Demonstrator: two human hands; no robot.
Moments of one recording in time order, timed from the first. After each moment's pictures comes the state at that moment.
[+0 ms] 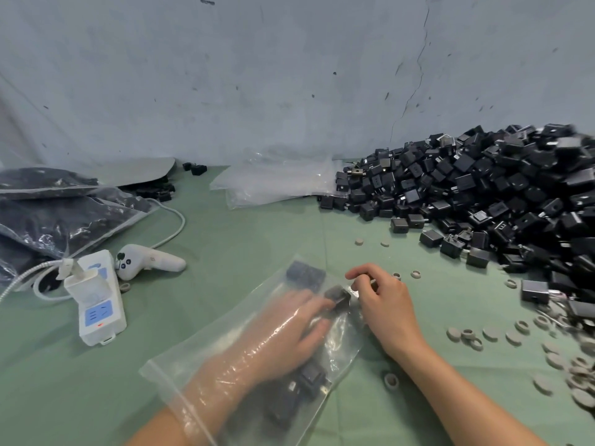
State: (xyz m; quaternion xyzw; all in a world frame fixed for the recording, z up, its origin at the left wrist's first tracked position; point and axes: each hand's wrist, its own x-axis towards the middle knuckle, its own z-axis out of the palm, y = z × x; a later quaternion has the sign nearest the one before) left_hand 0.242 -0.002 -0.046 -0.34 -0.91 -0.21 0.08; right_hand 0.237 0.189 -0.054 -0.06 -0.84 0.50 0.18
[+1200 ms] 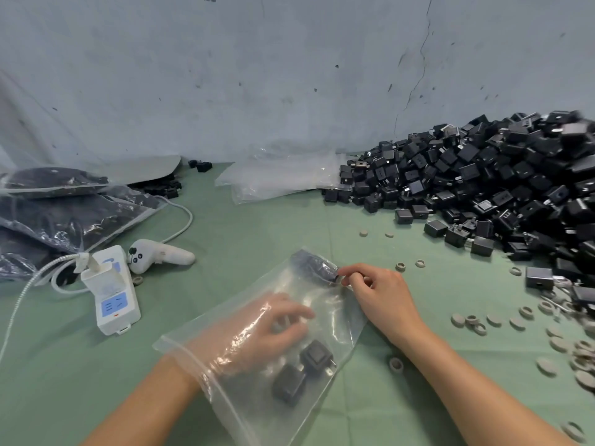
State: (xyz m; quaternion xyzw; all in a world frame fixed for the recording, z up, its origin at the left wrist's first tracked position) left_hand 0.278 -0.026 -0.039 -0.25 -0.82 -0.51 0.03; right_hand 0.239 0.186 -0.054 -0.02 -0.89 0.44 0.13
